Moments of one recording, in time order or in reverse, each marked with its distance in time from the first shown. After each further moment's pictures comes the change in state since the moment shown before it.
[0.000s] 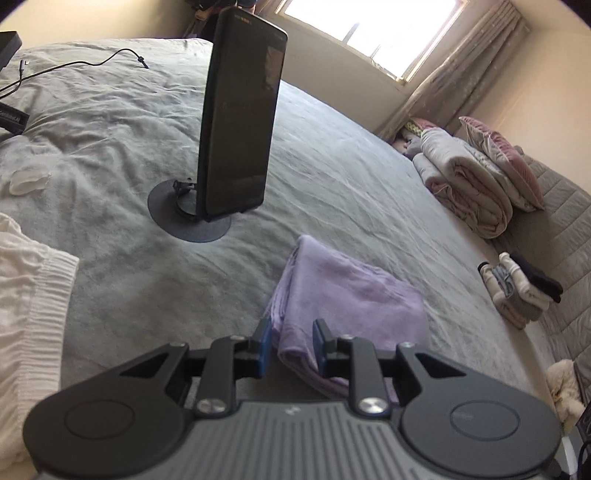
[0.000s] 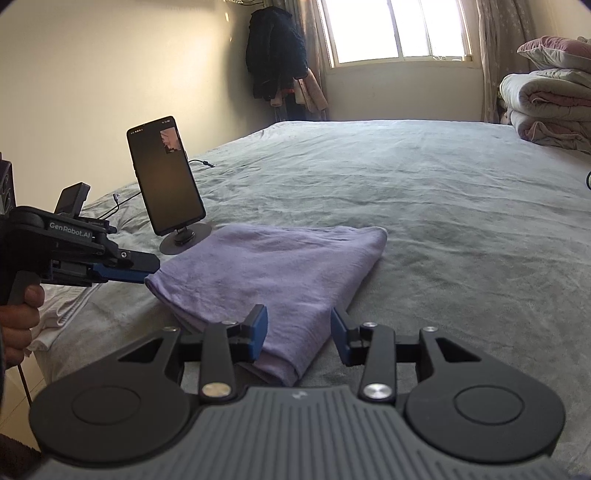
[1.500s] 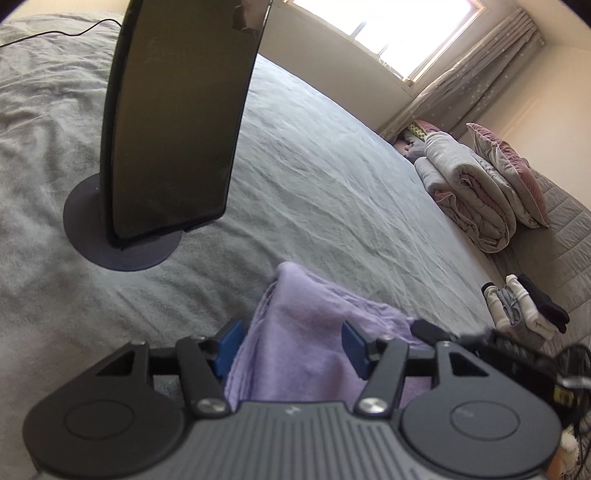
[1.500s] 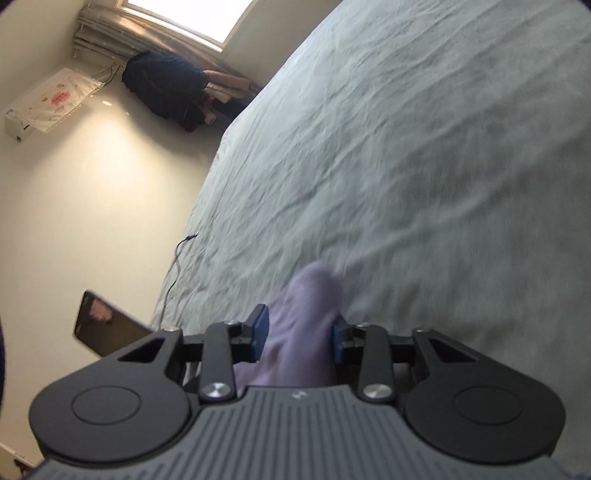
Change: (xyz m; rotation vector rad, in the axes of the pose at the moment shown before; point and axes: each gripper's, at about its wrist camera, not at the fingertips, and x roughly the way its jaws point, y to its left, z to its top) left arm 0.090 -0.016 0.027 -0.069 0.011 -0.051; right arm 0.127 -0.119 0.056 0.763 0.107 0.195
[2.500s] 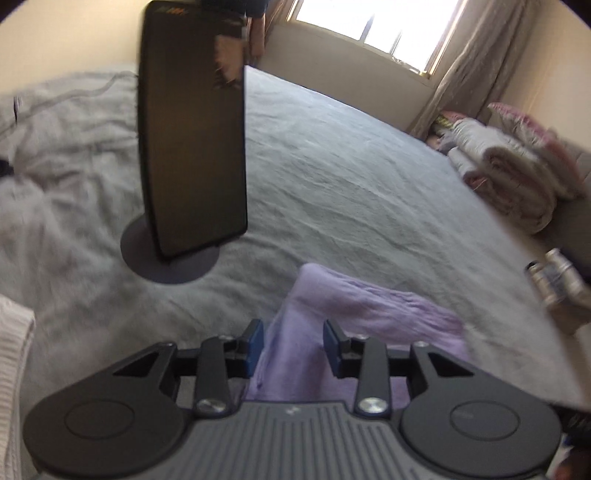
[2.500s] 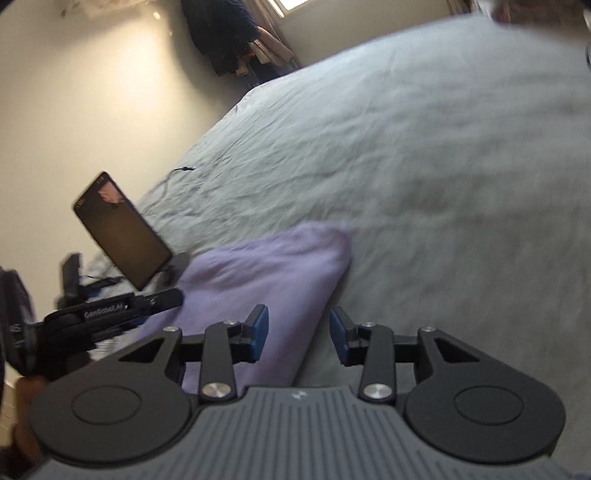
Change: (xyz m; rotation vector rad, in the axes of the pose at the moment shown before) left arm -0.043 -0.019 -0.007 0.098 -0.045 0.162; right arm -0.082 0.021 -0.054 -0.326 0.101 -0.083
